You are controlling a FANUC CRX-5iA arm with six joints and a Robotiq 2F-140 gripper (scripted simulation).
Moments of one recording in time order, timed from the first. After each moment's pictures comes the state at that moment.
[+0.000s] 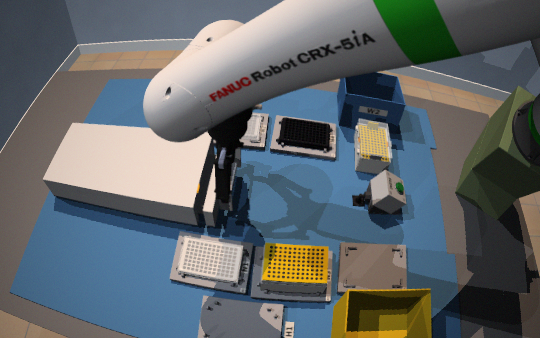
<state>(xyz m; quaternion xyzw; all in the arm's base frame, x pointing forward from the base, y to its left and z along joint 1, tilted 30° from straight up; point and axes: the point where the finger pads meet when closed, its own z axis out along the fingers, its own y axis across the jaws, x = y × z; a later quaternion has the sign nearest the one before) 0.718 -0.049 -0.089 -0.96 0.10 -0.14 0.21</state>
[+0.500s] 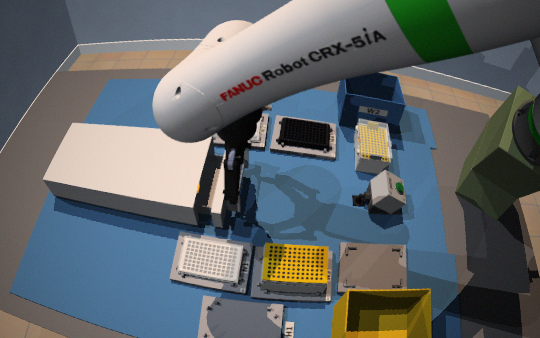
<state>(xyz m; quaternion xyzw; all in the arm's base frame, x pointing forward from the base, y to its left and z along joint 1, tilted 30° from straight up) 0.702 -0.045 -0.093 -0.96 0.10 -0.14 0.21</state>
